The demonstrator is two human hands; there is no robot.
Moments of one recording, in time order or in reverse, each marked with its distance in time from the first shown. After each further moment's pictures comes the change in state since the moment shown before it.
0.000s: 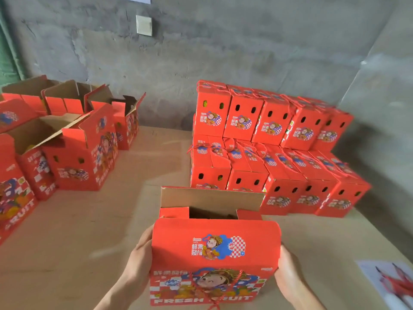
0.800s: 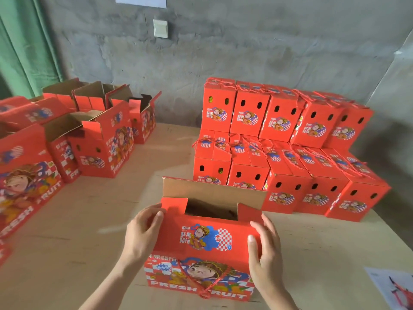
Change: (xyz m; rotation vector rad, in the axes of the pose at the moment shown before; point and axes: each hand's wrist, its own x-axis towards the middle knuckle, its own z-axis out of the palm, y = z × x) left_hand -0.042 0.013 0.049 0.653 0.379 0.544; right_hand 0.005 0.030 -0.034 -0.552 0.056 -1.101
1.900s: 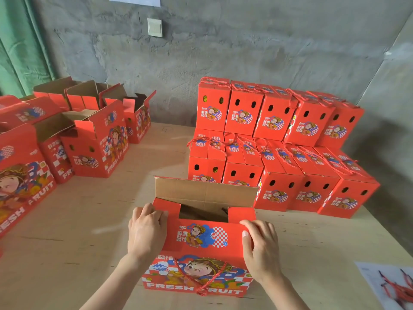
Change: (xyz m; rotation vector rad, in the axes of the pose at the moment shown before) left_hand 0.001 0.010 0.024 0.521 -0.007 0.036; right_hand 0.012 0.012 -0.006 -0.273 -0.063 -0.206
